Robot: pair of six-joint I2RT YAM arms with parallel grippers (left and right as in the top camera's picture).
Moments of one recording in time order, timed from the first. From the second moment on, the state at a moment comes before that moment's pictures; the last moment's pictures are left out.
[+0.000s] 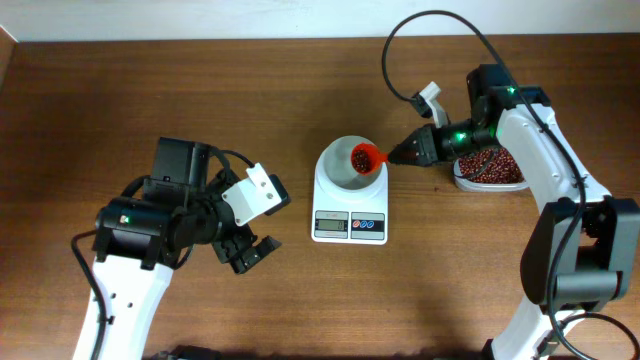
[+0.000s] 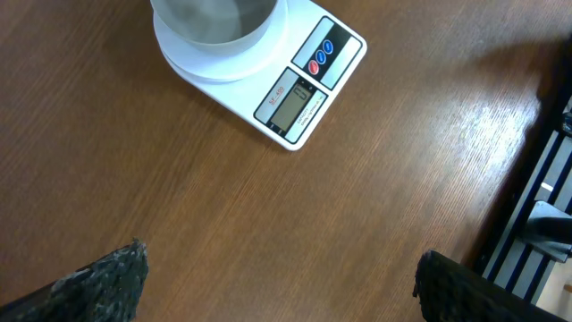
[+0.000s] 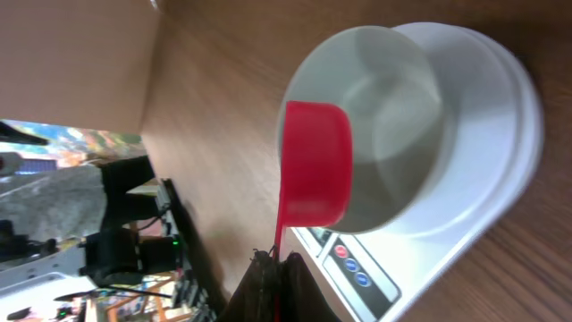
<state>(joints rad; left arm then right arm) -0.17 1.17 1.23 -1.22 0.42 0.78 0.05 1.94 1.55 -1.09 -0.98 -0.29</state>
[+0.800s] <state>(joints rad) -0.17 1.17 1.23 -1.22 0.42 0.78 0.05 1.94 1.55 -1.01 -0.95 -0.29</state>
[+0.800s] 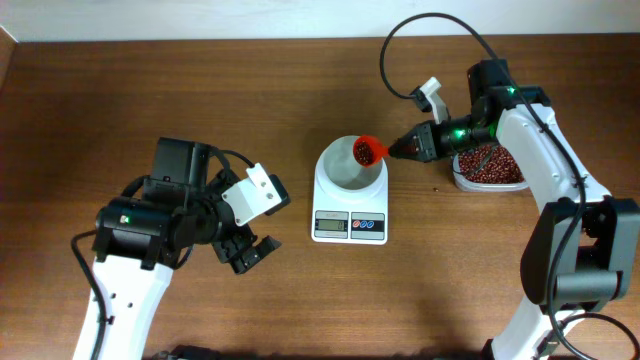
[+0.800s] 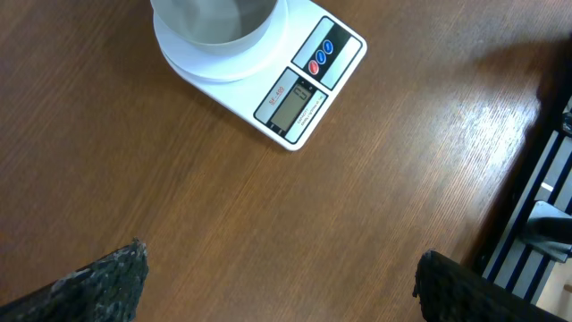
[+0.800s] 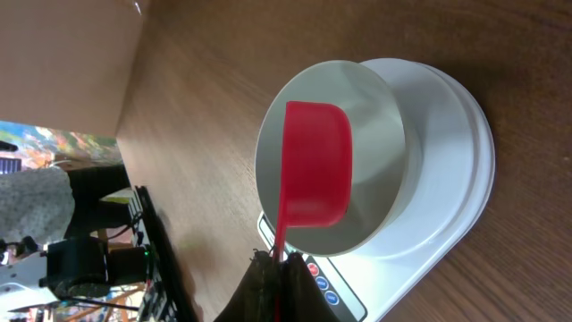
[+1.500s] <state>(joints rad) -0.17 1.17 1.23 -1.22 0.42 0.78 0.09 1.94 1.55 -1.04 -0.92 -0.81</state>
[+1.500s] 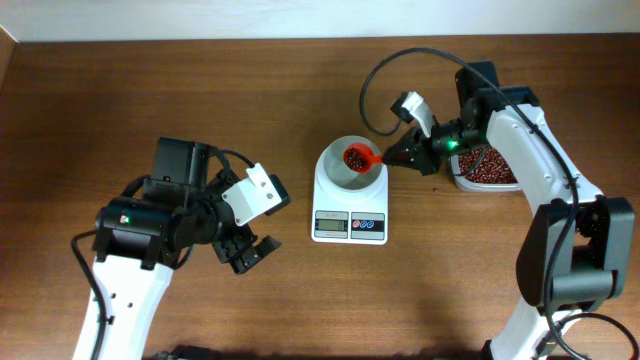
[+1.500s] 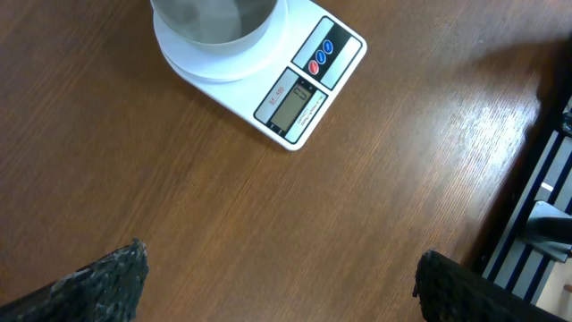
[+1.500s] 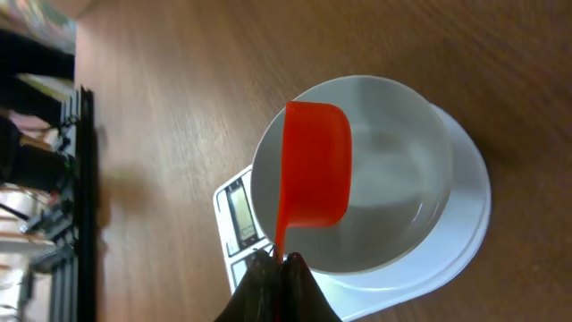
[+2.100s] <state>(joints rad) -0.17 1.17 1.23 -1.22 0.42 0.78 0.09 1.94 1.55 -1.04 -0.92 -1.27</state>
